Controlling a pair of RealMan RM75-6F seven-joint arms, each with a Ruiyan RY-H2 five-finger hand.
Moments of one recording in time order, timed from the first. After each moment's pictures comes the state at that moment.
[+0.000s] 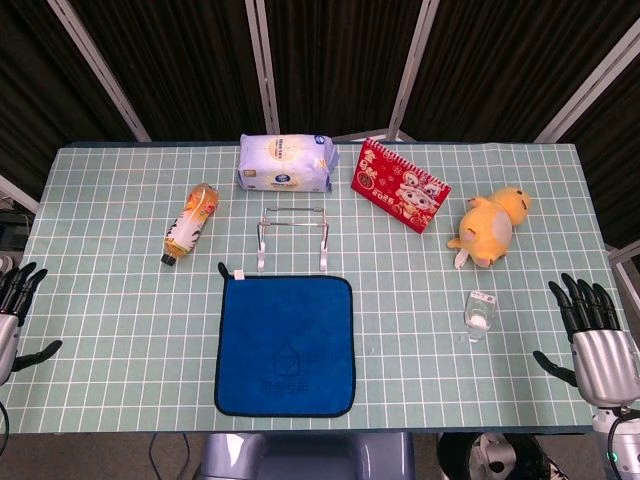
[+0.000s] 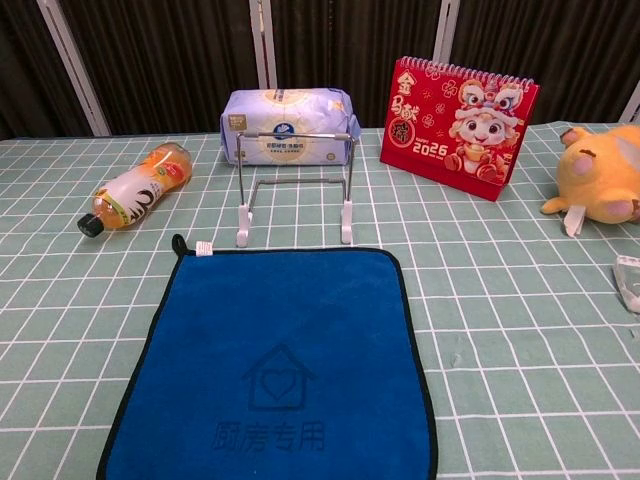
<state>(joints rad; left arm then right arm) -0.10 -1.10 -0.04 -1.55 1.53 1.52 0.00 0.07 -1.16 0.07 -1.55 -1.60 1.60 -0.06</state>
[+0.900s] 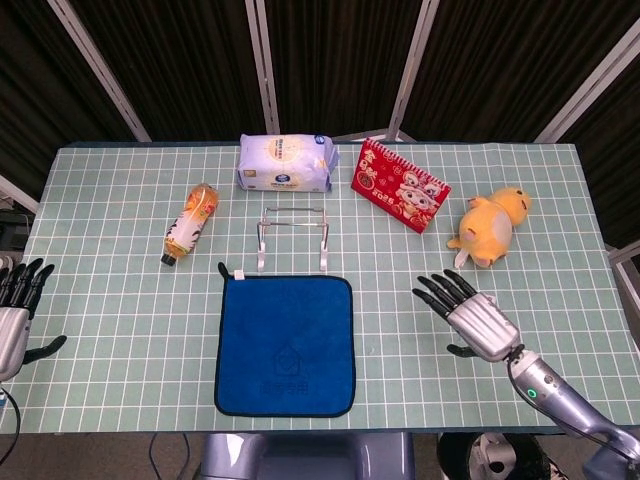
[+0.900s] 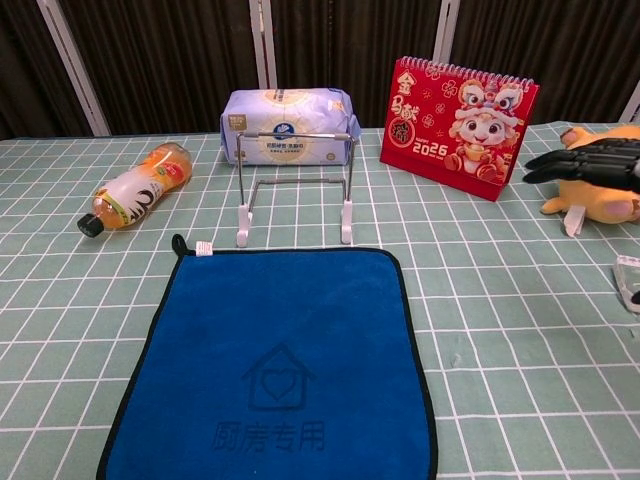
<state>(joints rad) -0.13 -1.13 -0.06 -1.58 1.47 1.46 0.12 0.48 -1.23 0.02 -1.37 -1.87 1.17 0.10</state>
